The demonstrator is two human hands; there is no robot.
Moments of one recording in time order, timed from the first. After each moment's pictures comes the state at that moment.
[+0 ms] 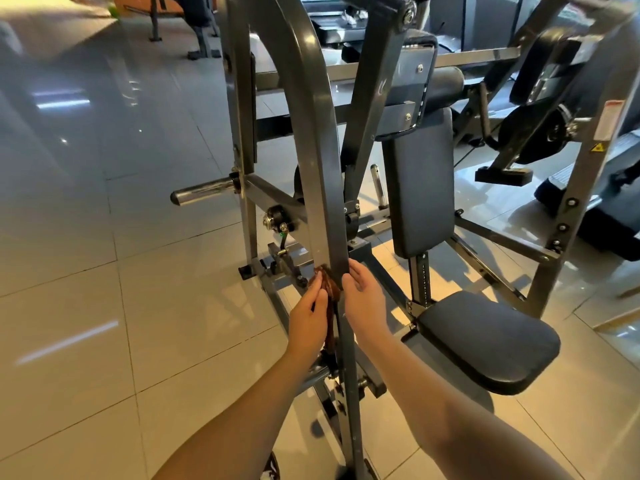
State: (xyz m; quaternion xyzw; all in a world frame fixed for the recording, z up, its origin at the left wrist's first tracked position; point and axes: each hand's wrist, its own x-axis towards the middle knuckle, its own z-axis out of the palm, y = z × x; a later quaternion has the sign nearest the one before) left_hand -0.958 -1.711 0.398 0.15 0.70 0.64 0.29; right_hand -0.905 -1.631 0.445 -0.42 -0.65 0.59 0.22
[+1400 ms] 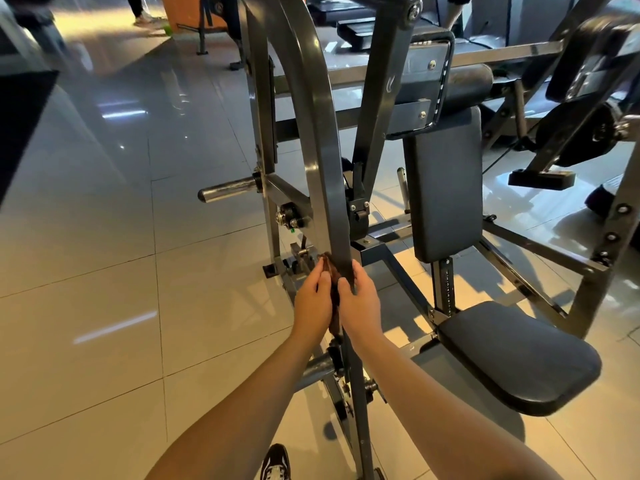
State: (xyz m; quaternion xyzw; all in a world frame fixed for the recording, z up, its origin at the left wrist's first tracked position) left_hand -0.954 -1.692 0.422 0.10 0.72 0.64 0.26; right_hand -0.901 -1.631 0.428 -0.40 -0.68 0.58 0.20
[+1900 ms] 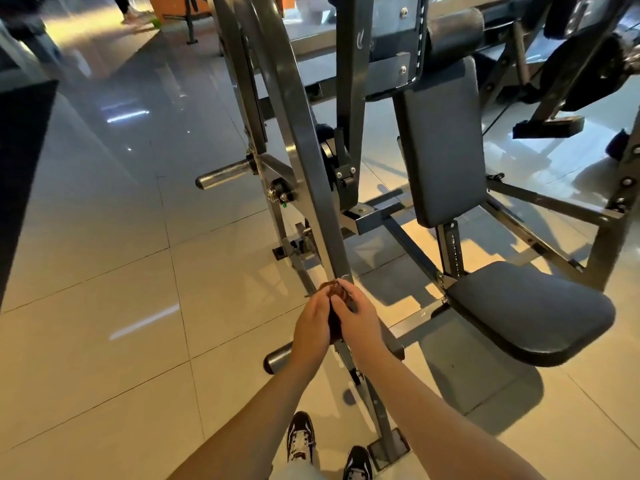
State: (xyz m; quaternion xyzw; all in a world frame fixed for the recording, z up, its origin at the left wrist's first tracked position) left_hand -0.872 -1.743 0.403 0.07 0.73 0.60 0.33; right_hand -0.826 -1.667 0.389 -0.42 -0.60 0.67 0.15
